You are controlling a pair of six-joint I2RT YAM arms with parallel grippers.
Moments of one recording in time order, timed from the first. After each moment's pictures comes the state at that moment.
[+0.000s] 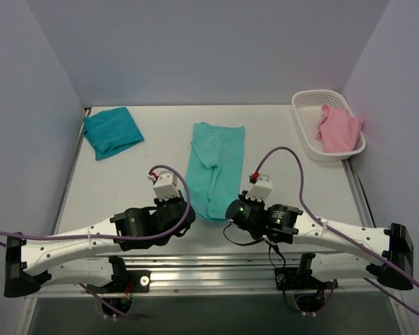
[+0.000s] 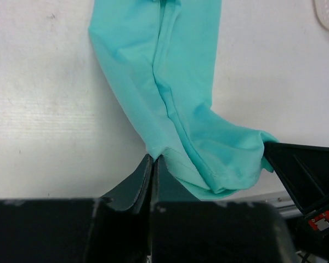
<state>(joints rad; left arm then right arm) -1.30 1.05 0.93 -0.72 -0.79 -1.17 1.21 1.11 0.82 -0.70 0.68 1.22</state>
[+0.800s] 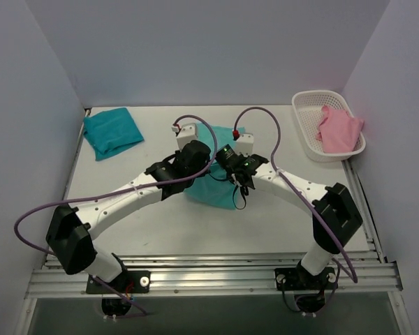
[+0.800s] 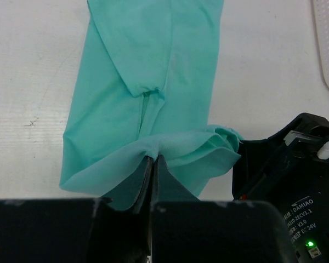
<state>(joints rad) -0.88 1.48 1.26 -0.42 -0.55 -0.78 0.76 1.61 1.20 -0.59 0.63 0.75</state>
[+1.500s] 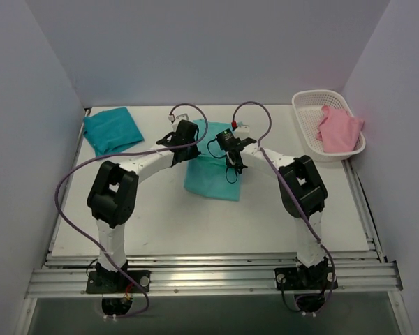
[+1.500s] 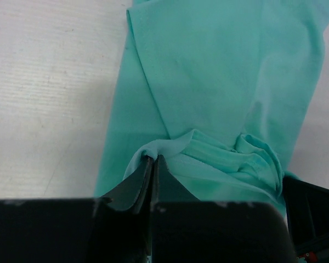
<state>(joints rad) -0.56 1.95 1.44 -0.26 -0.26 -0.70 0.57 2.03 1.46 -0.50 0.50 0.62</state>
